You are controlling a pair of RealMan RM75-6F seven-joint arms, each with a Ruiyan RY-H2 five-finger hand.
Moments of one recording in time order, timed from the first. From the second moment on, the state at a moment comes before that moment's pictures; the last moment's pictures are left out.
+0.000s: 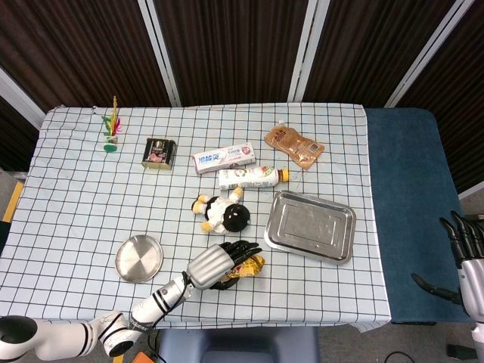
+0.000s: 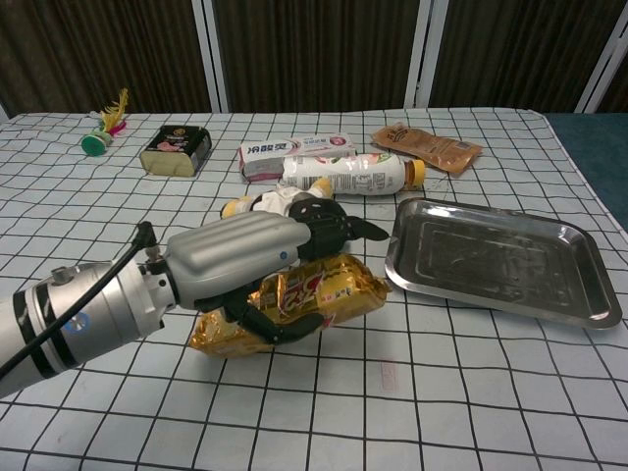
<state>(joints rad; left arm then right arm) -0.76 -1.74 -0.02 -1.37 1.68 1.05 0.00 -0.03 -1.05 0.06 -1.66 -1.63 1.68 0.10</state>
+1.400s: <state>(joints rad) -0.92 -1.87 -0.20 -1.10 1.39 0.83 0.35 -0.02 -1.03 0.03 -1.66 -1.66 1.65 0.13</state>
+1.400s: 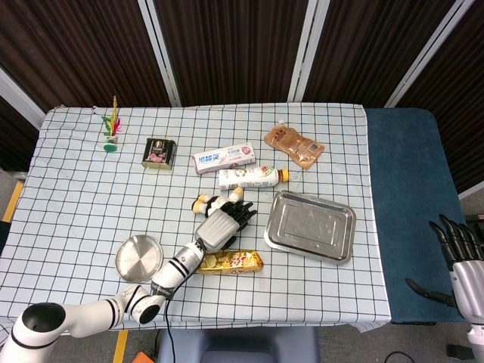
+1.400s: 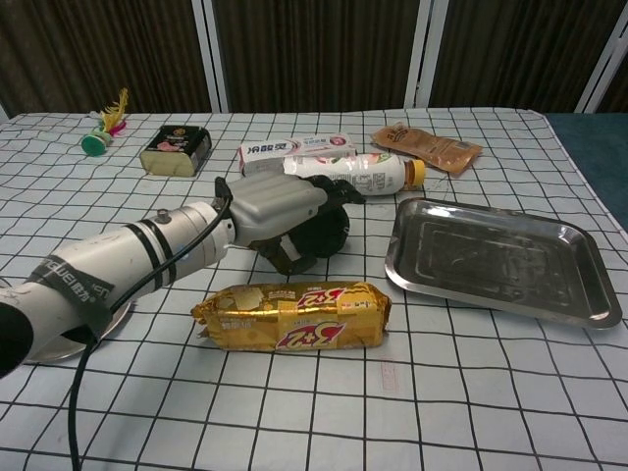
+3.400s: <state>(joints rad) -0.57 -1.49 -0.01 -1.57 1.30 1.22 0.63 0.00 -1.02 0.01 -1.68 -1.64 1.58 0.11</state>
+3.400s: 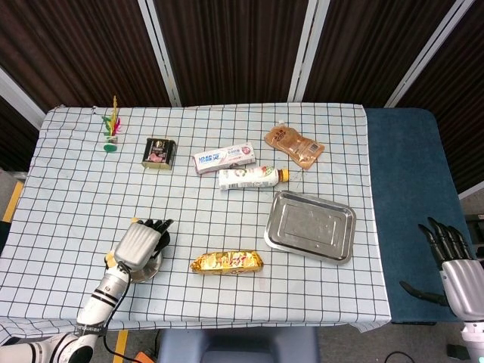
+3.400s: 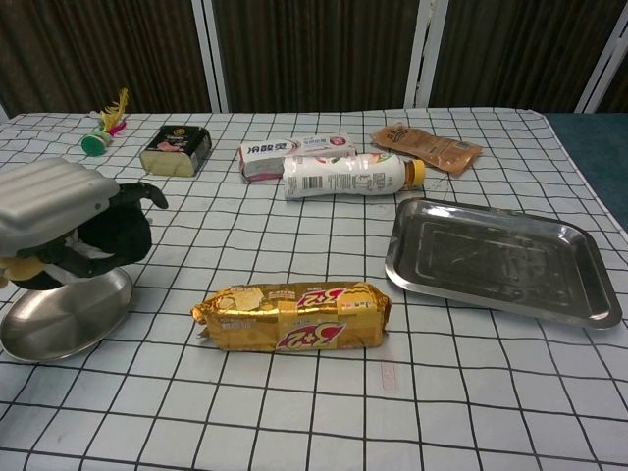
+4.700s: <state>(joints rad) -0.51 -1.41 -0.03 -1.71 1.23 1.23 0.73 0.01 -1.02 0.01 -1.68 -1.63 1.56 0.09</state>
